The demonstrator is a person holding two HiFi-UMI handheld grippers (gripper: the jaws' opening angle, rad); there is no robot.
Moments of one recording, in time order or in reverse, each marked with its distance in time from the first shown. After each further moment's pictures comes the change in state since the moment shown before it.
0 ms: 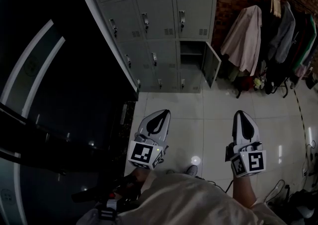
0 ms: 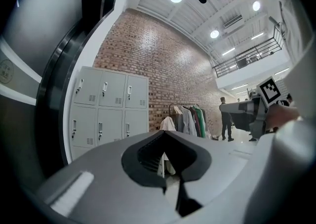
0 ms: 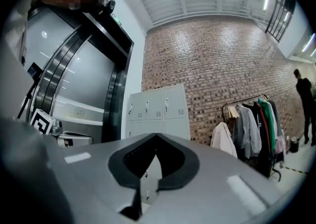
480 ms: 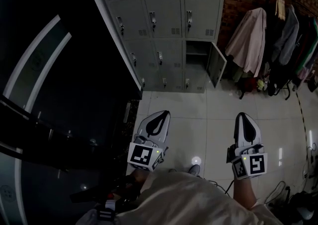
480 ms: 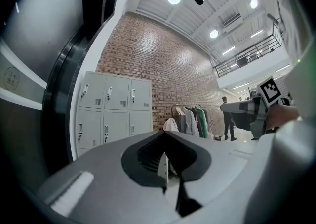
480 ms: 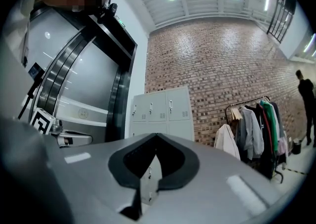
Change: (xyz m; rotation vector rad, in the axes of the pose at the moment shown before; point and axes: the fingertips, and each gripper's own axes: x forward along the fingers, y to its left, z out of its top) left arm -0.035 0.018 0.016 0.017 -0.014 0.020; right arm -0.006 0.035 0.008 -0.011 -0.014 0.016
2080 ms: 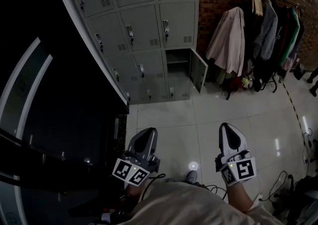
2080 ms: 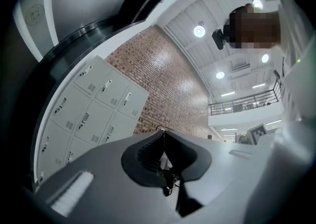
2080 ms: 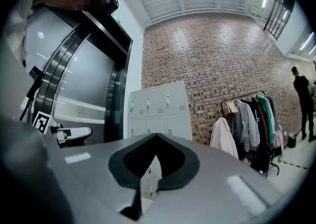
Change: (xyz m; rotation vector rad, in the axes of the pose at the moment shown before) left arm -0.028 -0.017 0.024 -0.392 -0.239 -0.157; right arm -0.028 0.011 -0.005 0.010 0.041 -0.004
